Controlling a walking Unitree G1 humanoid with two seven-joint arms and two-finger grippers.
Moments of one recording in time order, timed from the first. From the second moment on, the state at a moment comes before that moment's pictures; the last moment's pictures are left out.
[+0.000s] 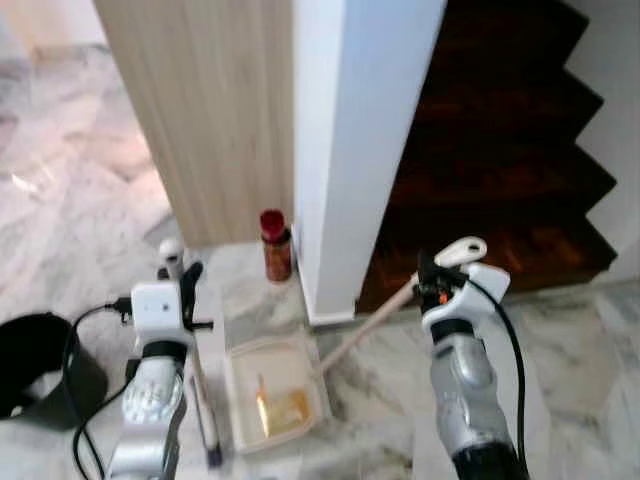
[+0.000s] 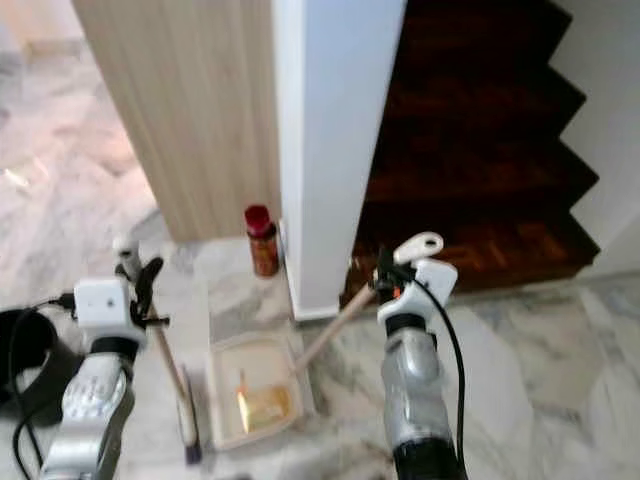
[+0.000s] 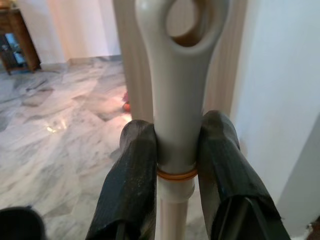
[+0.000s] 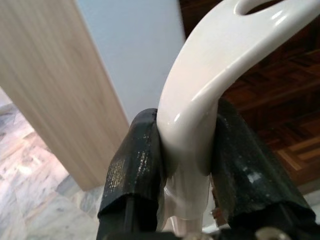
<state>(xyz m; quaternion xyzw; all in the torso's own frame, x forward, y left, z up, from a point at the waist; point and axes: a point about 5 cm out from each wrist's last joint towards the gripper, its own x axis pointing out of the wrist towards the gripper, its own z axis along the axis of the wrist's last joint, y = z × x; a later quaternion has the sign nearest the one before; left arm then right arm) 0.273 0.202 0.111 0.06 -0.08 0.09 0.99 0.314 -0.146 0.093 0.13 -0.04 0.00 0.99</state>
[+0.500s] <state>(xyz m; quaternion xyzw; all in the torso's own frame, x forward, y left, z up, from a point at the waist) 0.274 0.193 0.110 0.05 -0.08 0.07 0.99 0.315 -0.150 0.095 0.14 -0.04 0.00 0.99</state>
